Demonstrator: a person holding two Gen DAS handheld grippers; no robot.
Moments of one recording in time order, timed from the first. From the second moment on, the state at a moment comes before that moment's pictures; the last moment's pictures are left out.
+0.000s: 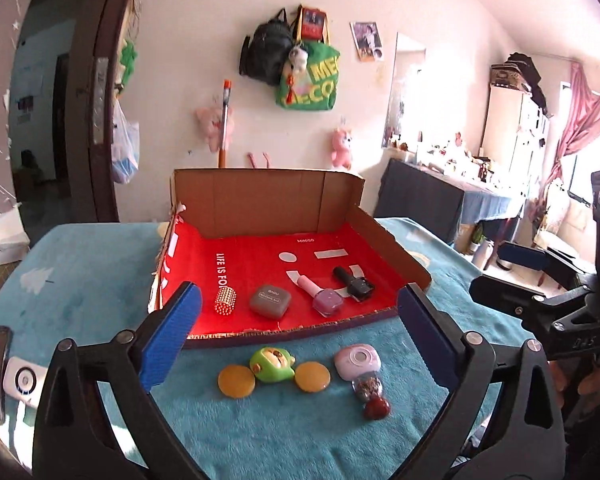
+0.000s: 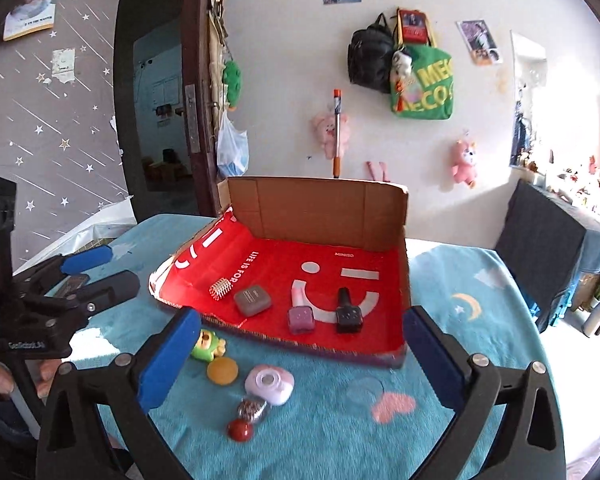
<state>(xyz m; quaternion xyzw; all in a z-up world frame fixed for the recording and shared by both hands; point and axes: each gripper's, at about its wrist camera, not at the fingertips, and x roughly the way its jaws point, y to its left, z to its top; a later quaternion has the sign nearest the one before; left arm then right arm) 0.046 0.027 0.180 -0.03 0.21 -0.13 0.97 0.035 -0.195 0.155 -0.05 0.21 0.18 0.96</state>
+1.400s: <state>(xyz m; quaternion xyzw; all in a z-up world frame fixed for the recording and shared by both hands) 0.028 0.012 0.048 -0.05 0.25 -0.10 0.96 0.012 -0.232 0.005 0.02 0.22 0.09 0.97</state>
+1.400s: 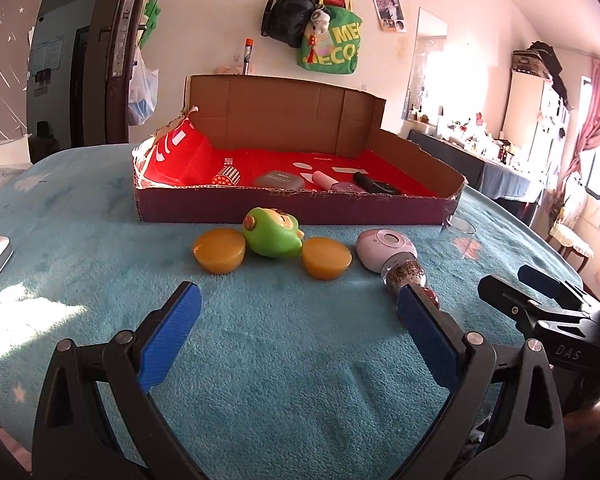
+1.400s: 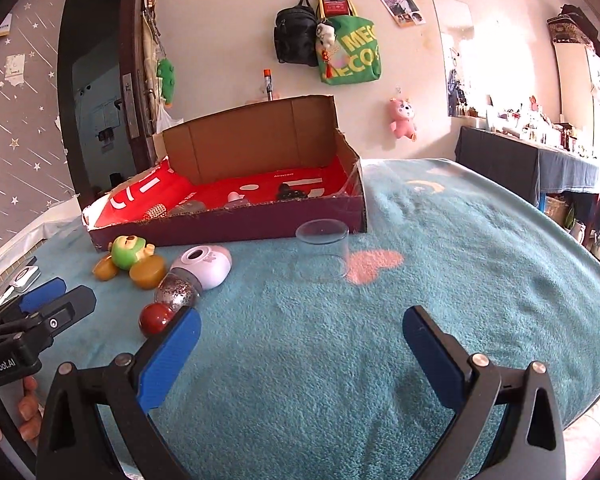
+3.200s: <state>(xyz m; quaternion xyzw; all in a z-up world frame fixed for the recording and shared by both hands) 0.143 0.059 0.048 -0.07 0.44 -0.14 0.89 0.127 -0.227 0.030 0.01 0.38 0.09 0.92</state>
